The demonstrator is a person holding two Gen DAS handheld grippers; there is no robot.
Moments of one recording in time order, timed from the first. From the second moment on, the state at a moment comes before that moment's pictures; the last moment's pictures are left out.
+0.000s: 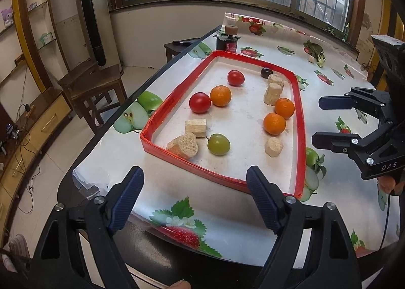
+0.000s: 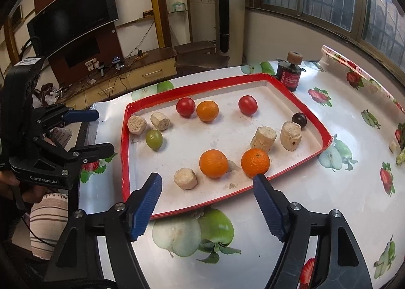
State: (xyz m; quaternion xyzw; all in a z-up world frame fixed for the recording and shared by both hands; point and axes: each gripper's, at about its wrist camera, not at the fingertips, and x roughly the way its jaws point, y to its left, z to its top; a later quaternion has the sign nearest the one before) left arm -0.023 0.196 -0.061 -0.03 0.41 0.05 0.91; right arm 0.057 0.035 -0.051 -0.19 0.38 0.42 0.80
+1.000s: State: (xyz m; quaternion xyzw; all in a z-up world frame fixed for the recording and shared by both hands) left arm -0.051 0.195 -0.039 0.00 0.38 0.13 0.92; right arm 0.026 0.032 -0.039 -0.27 0.32 0.48 0.77
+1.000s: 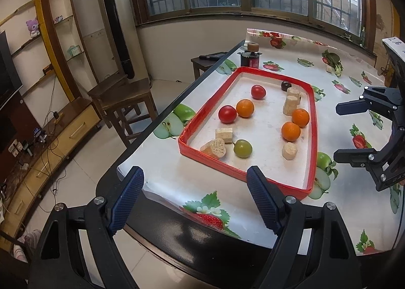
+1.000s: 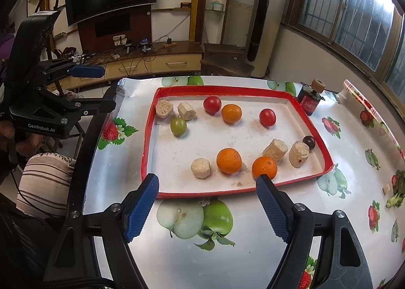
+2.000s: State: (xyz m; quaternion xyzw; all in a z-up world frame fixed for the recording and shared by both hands) left arm -0.054 0.149 -0.026 0.04 0.35 0.11 0.93; right arm 0.013 0.006 -0.049 -0.23 0.34 0.46 0.79
